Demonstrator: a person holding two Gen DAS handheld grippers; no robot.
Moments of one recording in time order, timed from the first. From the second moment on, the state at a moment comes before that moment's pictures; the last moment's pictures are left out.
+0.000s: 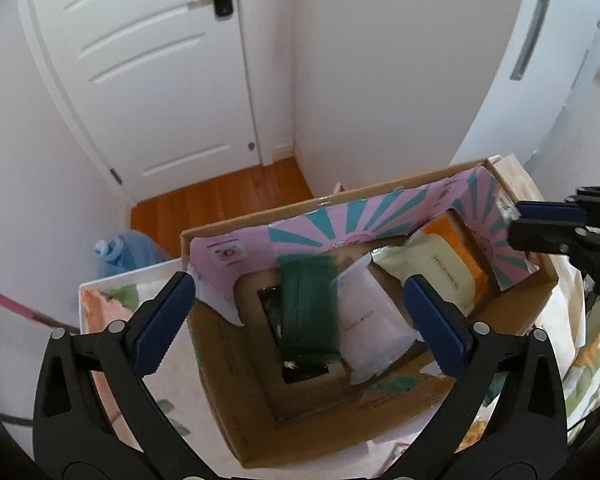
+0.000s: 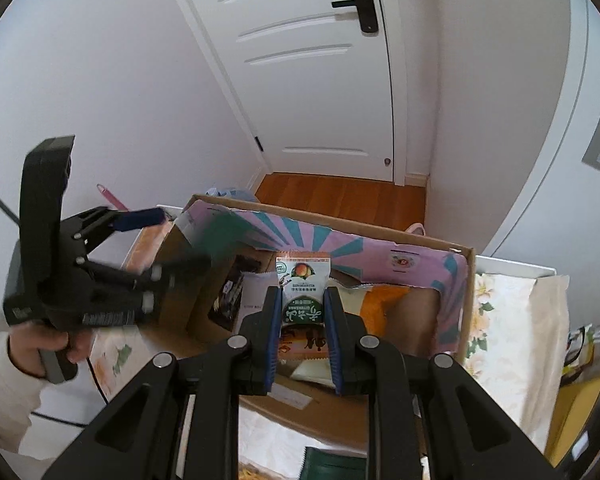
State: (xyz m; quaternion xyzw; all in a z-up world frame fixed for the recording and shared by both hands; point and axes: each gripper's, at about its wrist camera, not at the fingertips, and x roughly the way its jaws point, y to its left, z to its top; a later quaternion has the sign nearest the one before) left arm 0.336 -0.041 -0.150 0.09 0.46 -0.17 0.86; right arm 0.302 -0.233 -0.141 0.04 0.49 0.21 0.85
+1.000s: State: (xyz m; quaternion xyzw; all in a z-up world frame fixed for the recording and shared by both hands) left arm 0.266 0.020 -0.139 0.07 0.44 -0.15 0.88; right arm 0.293 -0.251 -0.132 0.14 0.49 0.12 0.85
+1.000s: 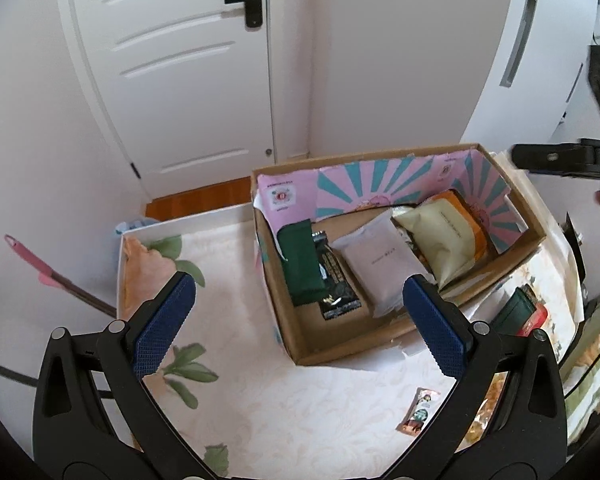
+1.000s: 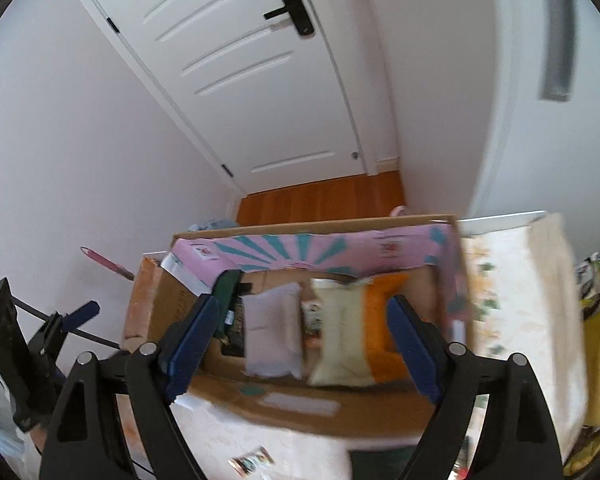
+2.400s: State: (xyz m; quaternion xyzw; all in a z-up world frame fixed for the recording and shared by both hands) left arm 0.100 -0.120 -0.217 -0.06 0.55 -0.10 0.83; right arm 0.160 -0.345 -0.170 0.01 0.46 0.22 0.86
